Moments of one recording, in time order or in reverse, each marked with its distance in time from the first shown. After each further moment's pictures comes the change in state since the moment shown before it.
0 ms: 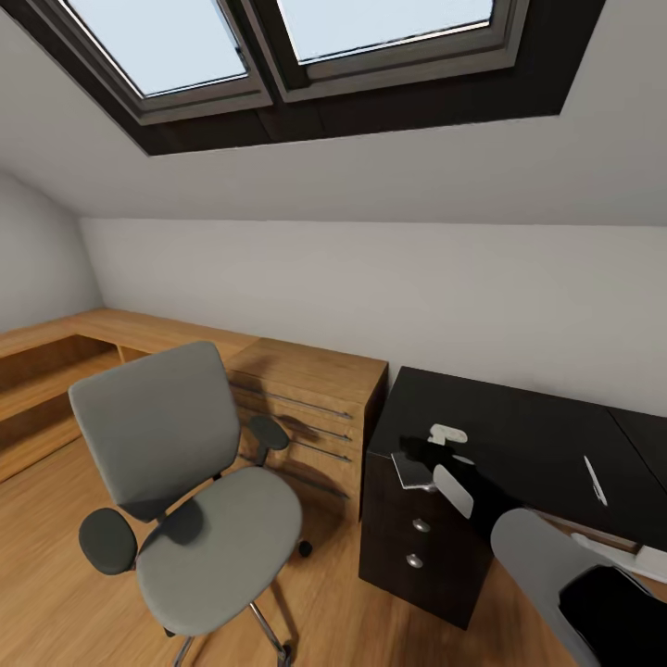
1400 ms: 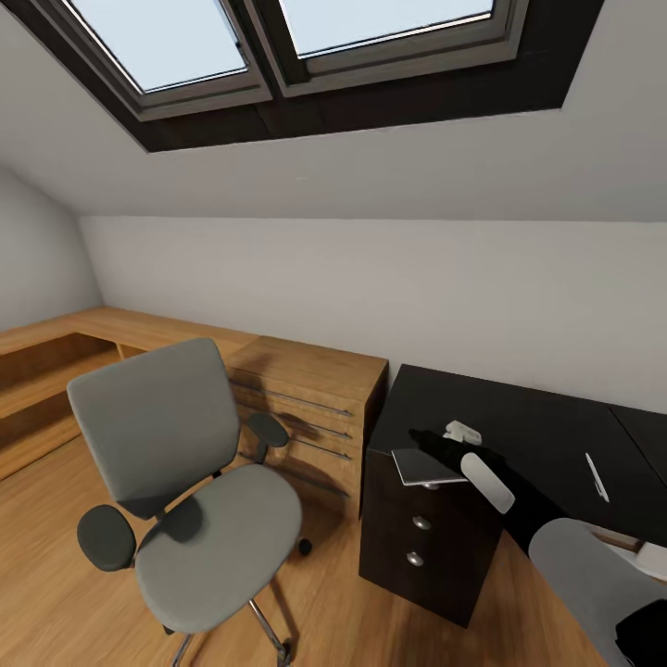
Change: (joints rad) left arm 0.000 0.003 -0.001 -0.013 -0.001 0.000 0.002; right arm 0.068 -0.137 -0.014 -0.261 -0.281 0.214 0.000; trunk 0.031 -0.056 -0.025
